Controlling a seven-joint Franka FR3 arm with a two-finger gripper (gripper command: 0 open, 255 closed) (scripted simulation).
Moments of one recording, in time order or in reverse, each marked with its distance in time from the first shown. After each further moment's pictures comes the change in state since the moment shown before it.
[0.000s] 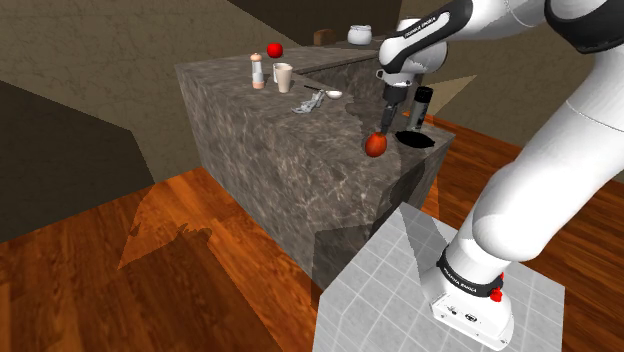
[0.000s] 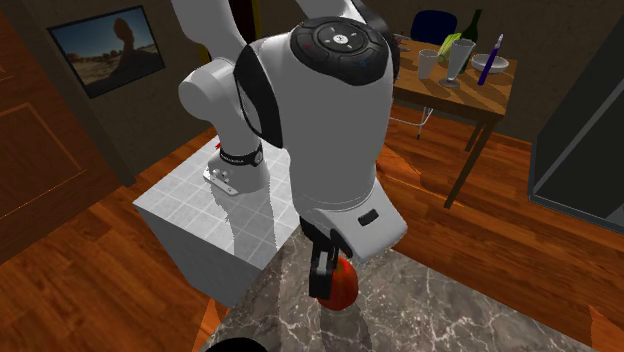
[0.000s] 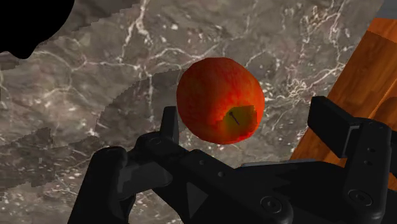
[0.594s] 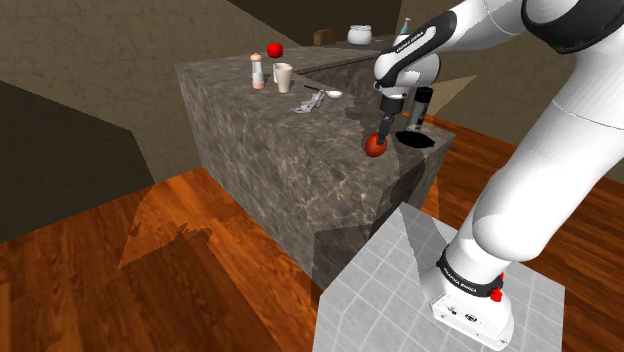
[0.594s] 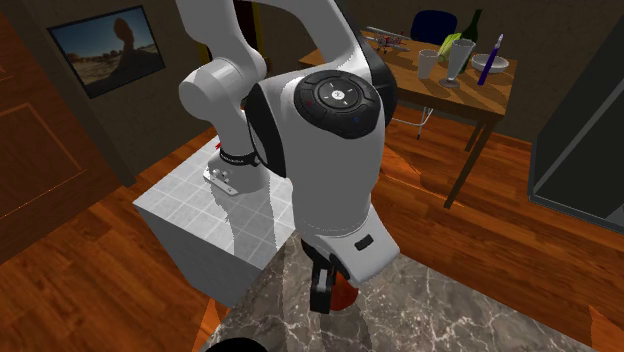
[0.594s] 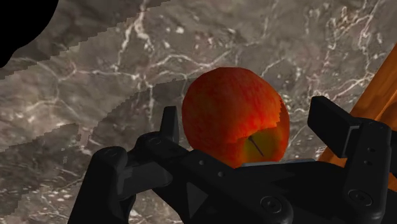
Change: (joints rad) arm 0.003 0.074 -0.014 -0.040 0.046 0.102 -0.047
